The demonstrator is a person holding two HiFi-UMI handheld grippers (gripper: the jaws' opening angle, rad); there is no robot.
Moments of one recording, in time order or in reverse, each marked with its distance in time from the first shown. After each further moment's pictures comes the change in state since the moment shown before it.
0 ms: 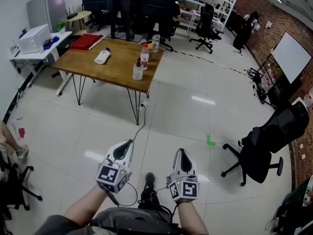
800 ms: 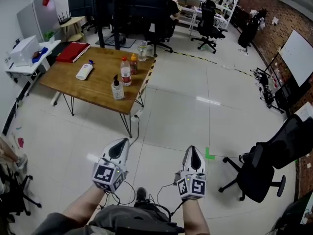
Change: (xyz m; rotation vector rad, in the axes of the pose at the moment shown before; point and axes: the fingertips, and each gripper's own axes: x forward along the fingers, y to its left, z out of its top) left arm 0.322 0.011 0.037 0.032 0.022 0.067; right arm 0.239 -0.276 0.011 0.058 -0.012 -0.073
